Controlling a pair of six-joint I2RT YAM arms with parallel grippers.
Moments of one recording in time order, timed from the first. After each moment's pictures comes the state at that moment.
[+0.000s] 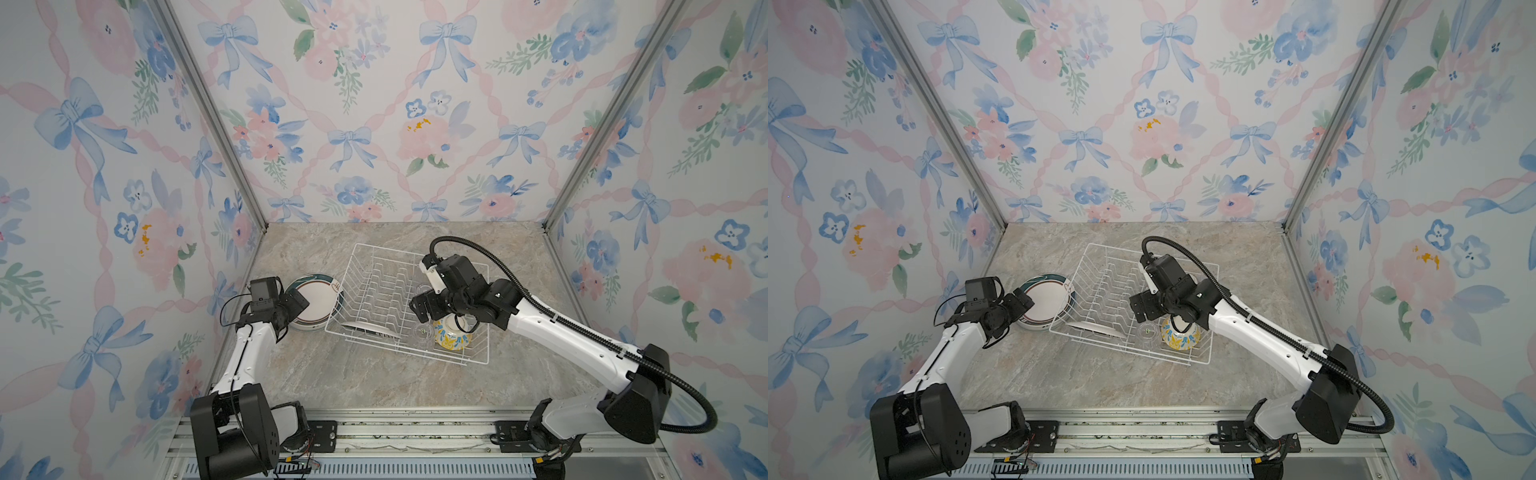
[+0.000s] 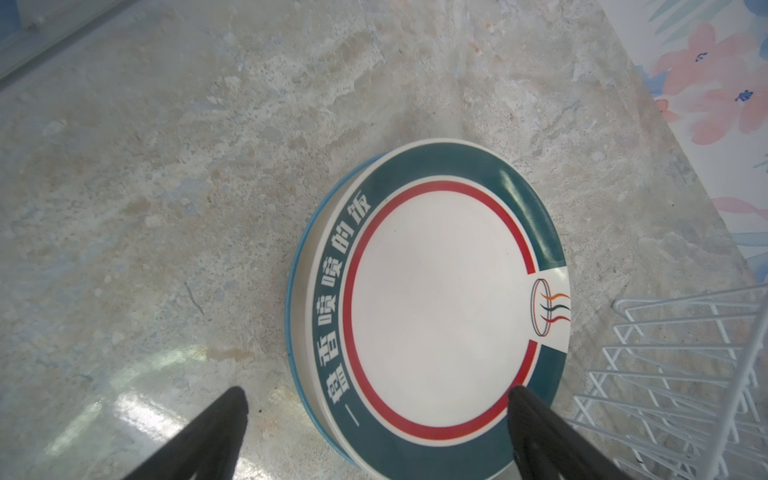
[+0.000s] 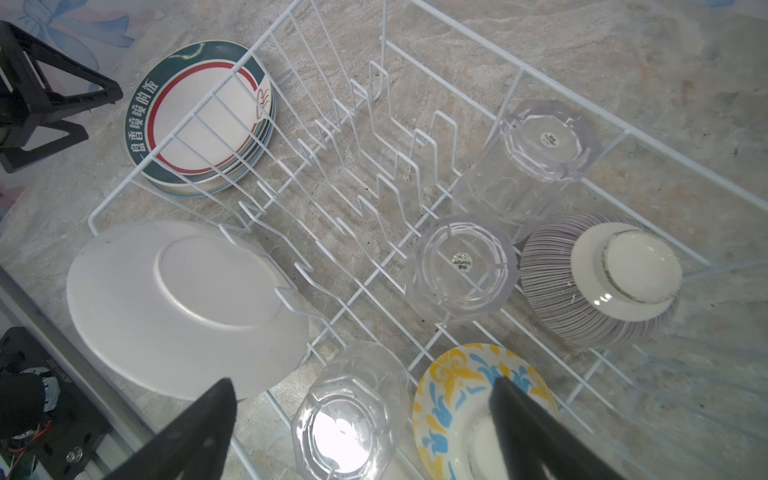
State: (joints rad) left arm 0.23 1.18 0.71 -0.43 0.06 -0.58; right arm 0.82 1.42 1.28 -0.69 0.05 0.27
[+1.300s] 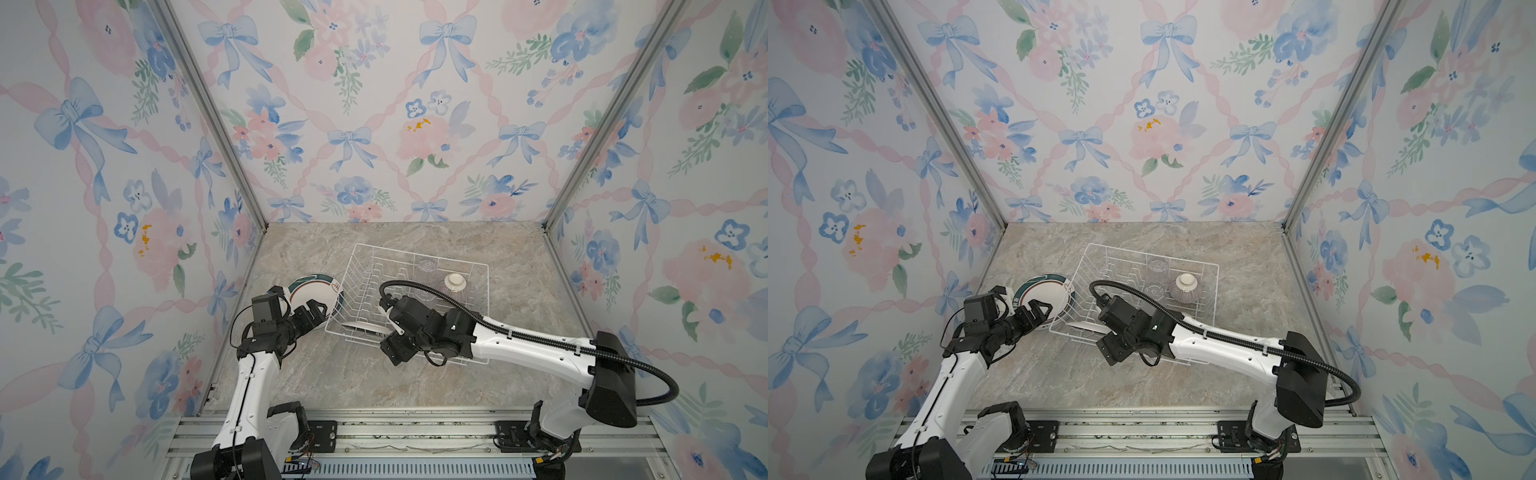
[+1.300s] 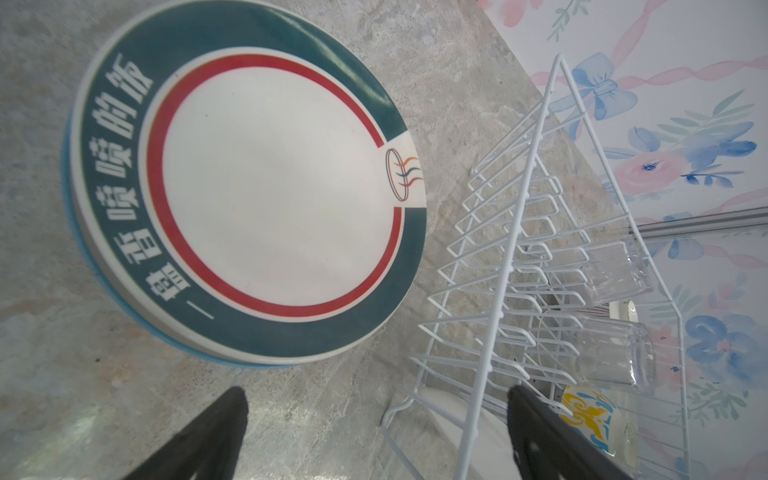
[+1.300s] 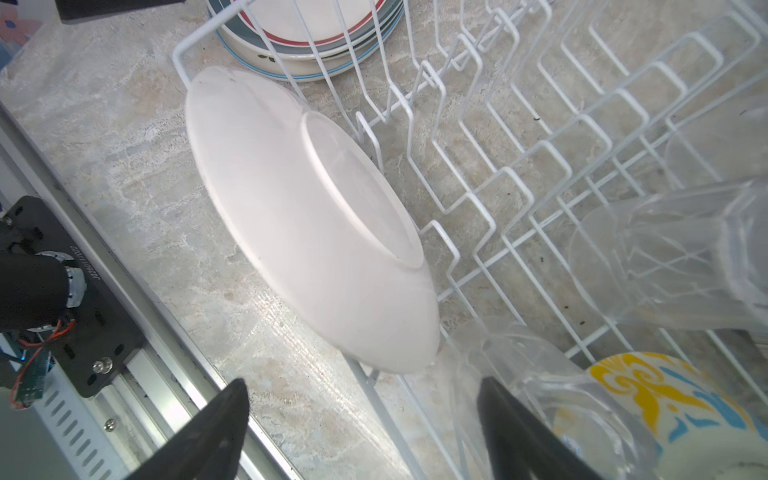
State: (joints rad) left arm 0.21 0.94 0.55 -0.42 0.42 -0.47; right arm 1.14 1.59 1.29 -0.66 0.14 0.33
